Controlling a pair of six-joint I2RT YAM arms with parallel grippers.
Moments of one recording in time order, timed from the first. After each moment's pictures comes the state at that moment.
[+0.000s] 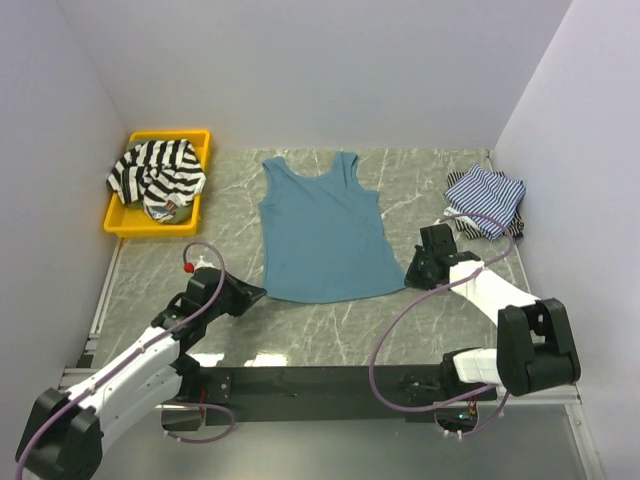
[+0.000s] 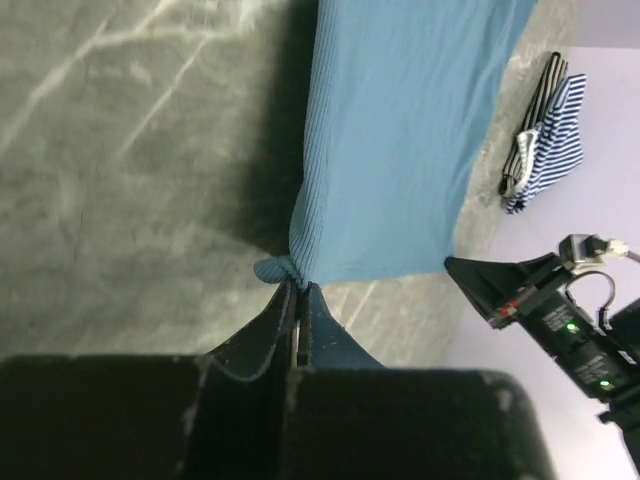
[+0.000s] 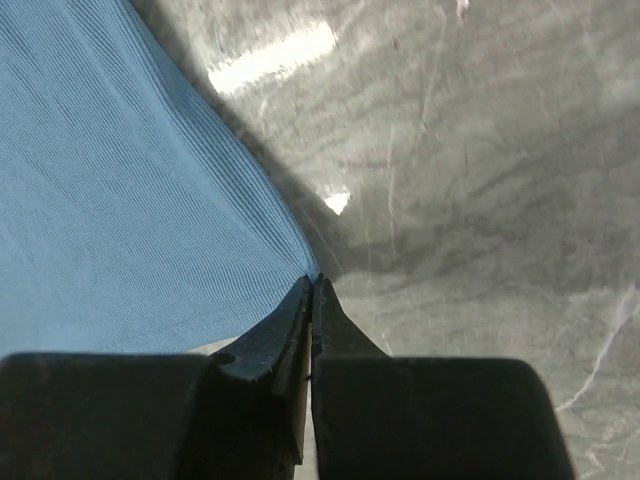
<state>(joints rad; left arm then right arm) -0.46 0.78 0.25 -0.07 0.05 -1.28 0.19 1.31 0.63 -0.39 0.00 0.59</state>
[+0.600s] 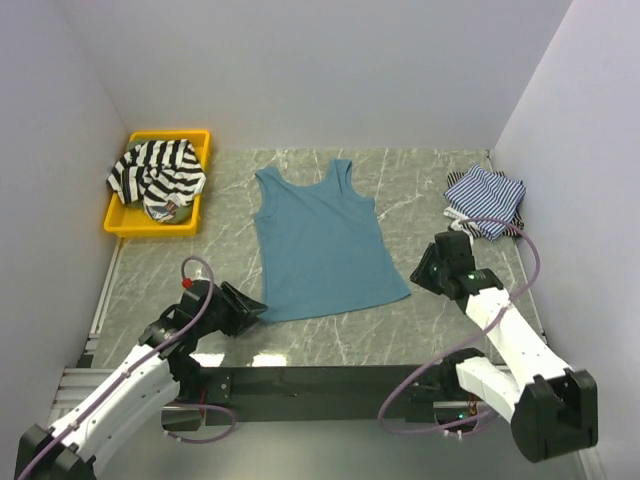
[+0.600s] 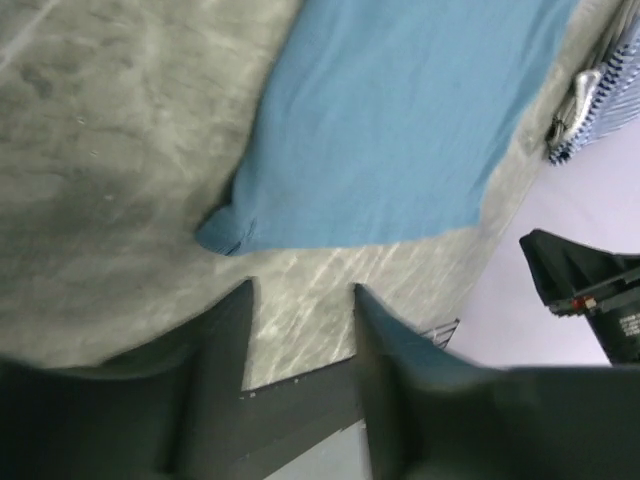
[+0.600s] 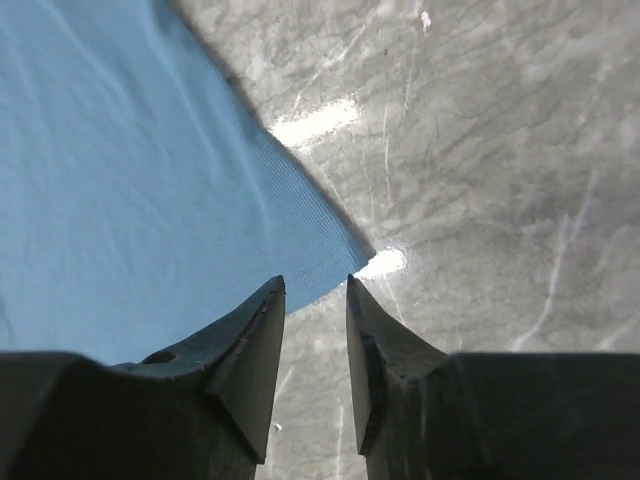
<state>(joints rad) -0.50 0.57 0.22 -0.37 0.14 -1.34 0.19 0.99 0.59 -0.51 0.05 0.63</state>
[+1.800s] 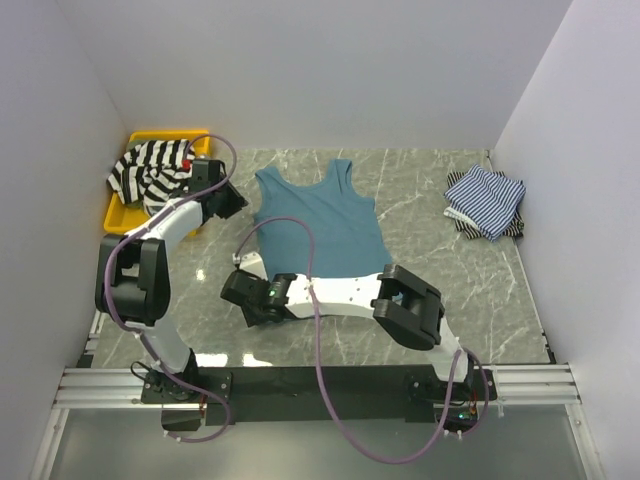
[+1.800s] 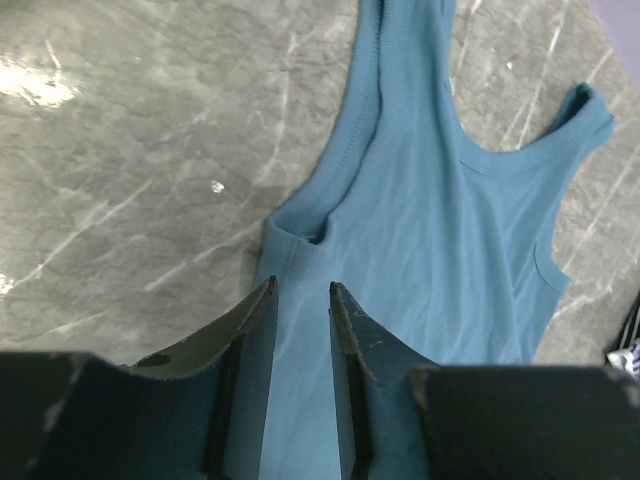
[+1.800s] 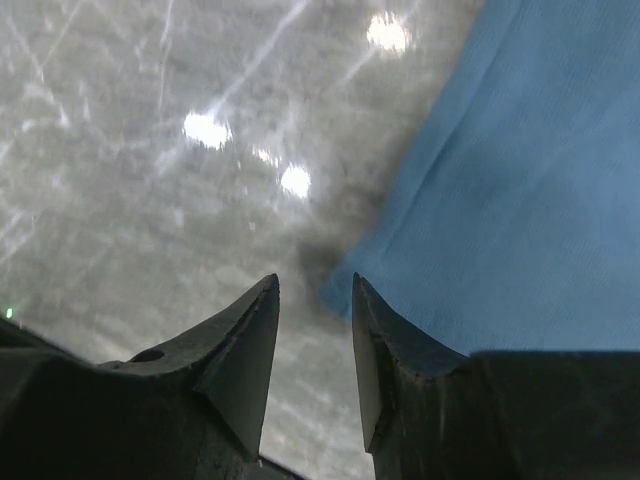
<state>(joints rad) -0.14 1.74 1.21 -0.23 0.02 -0.80 1.27 2.06 1.54 -0.51 0.31 0.75</state>
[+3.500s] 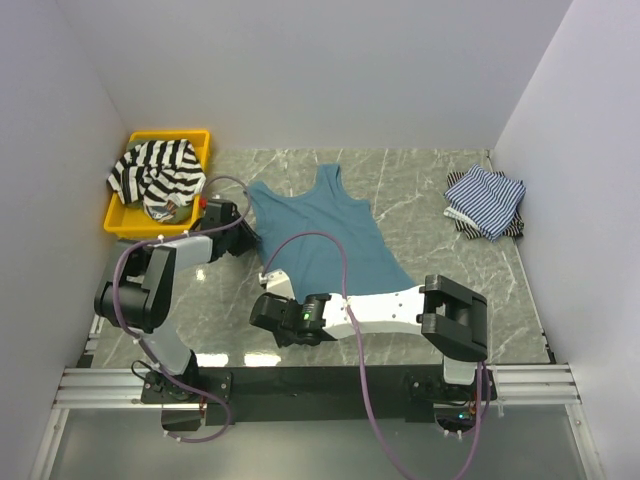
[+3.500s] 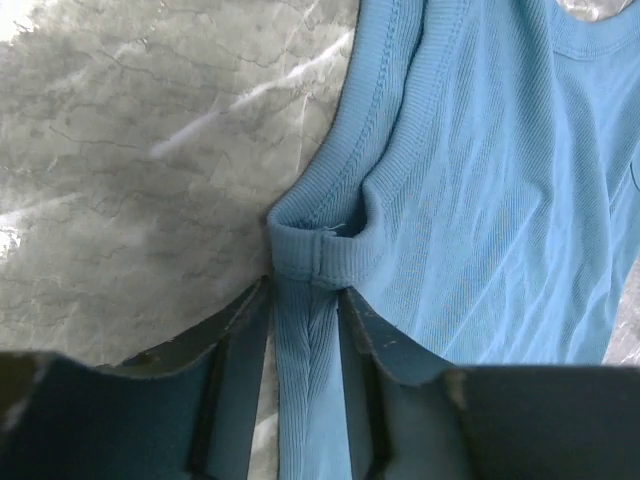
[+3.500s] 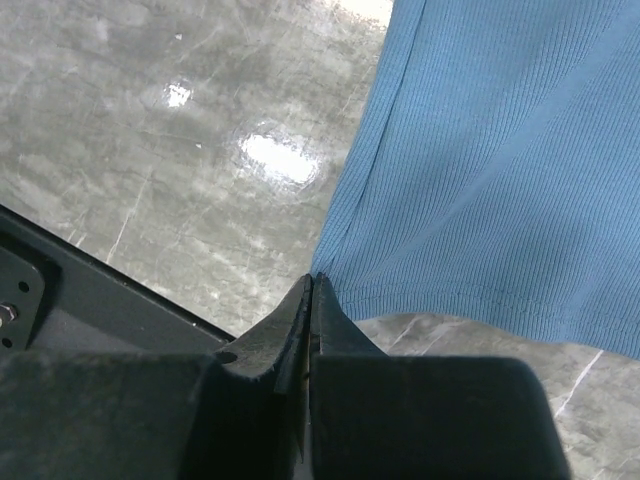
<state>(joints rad) -0.21 1.69 0.82 0.07 0.09 -0.84 1.35 1.80 1.21 -0.48 0.34 0.80</state>
